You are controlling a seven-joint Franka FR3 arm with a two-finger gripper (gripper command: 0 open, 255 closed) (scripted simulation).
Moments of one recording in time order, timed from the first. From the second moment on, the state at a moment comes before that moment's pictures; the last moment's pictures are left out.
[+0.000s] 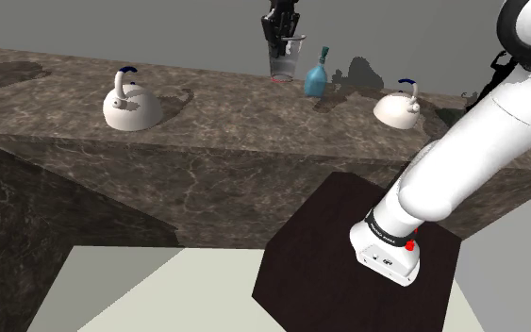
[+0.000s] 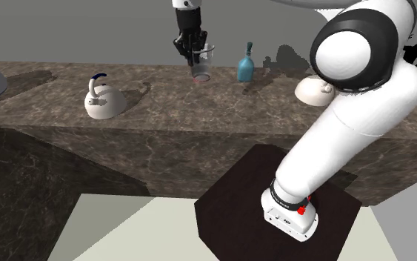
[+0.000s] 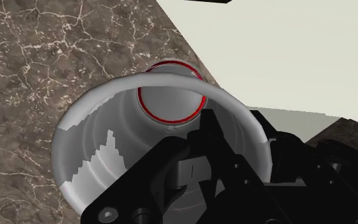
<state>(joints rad) -0.03 -0.12 0.01 -1.73 0.03 1.50 -0.04</state>
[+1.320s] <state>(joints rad) -0.19 -0.57 -0.25 -2.12 -0.14 1.46 -0.42</state>
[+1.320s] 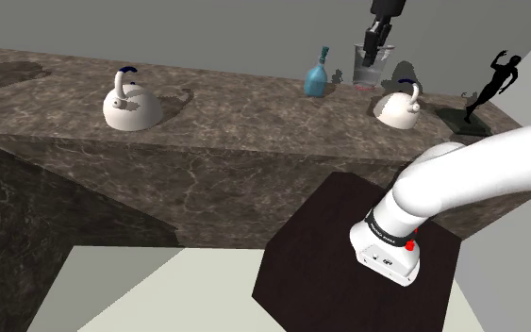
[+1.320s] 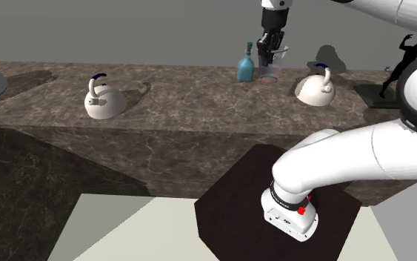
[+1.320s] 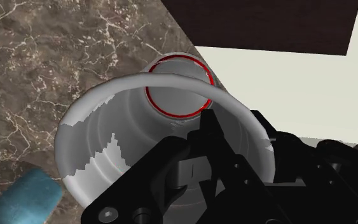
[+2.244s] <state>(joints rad) -0.30 -0.67 -0.49 -2.12 -0.34 1.41 -0.74</state>
